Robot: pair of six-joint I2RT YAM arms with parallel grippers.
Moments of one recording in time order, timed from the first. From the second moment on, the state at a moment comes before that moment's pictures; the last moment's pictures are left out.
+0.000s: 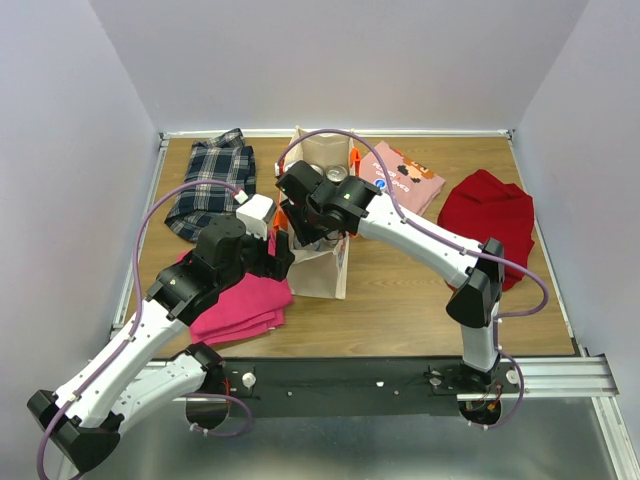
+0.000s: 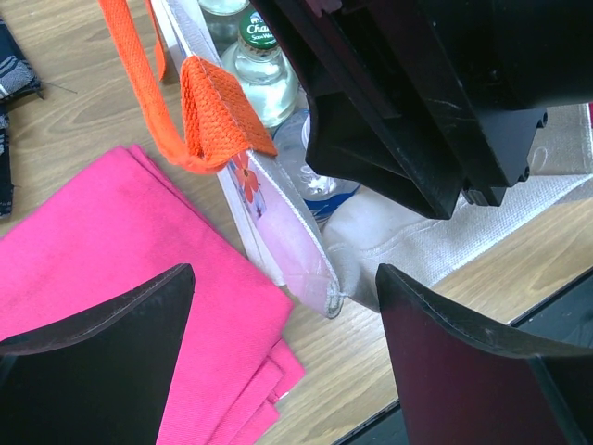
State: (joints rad) left arm -0.65 0.81 0.90 -0.59 -0.05 -0.23; right arm 1.01 1.95 2.01 -1.01 0.21 0.32
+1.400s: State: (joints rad) left arm -0.65 0.83 0.98 -0.62 -0.13 -0.21; right arm 1.01 1.75 2.16 -1.08 0.33 0.32
